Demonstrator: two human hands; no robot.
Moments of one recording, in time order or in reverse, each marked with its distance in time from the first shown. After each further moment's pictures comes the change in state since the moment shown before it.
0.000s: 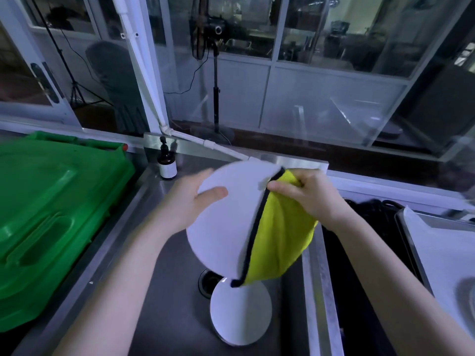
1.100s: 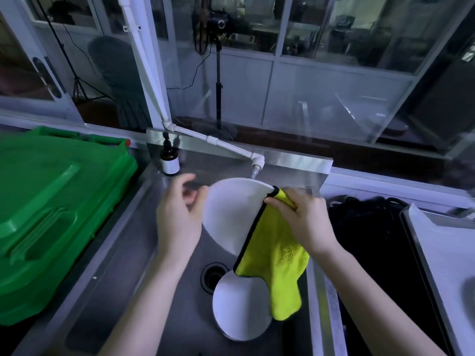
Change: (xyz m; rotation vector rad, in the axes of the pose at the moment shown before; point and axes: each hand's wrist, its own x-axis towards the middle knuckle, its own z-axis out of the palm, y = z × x) left_hand -0.028 -0.018 0.032 -0.012 0.542 -0.129; right_hand -0.031 0.022 0.039 -0.332 0.283 -0.219
